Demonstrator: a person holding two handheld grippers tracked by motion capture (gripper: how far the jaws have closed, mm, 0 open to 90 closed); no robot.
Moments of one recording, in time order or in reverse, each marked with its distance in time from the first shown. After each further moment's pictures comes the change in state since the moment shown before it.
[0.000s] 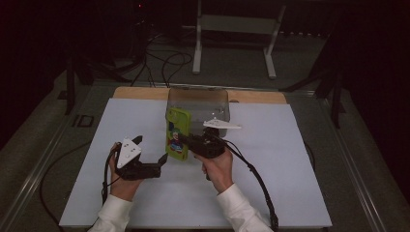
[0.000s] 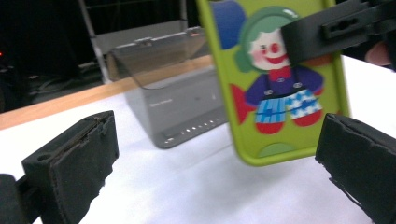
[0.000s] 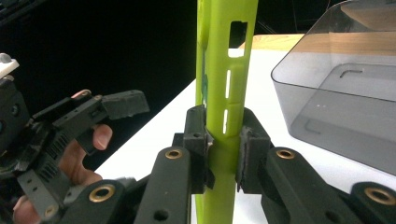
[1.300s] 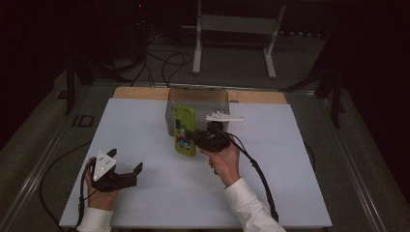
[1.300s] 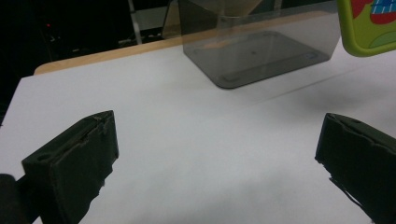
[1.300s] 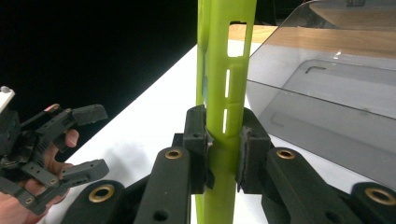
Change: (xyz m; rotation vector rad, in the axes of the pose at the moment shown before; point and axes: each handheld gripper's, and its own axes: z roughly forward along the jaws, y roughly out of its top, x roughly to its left) left arm 0.039 -0.060 -0.025 0.067 0.111 -0.045; right arm -0.010 0.017 -0.006 0.084 -0.089 -0.050
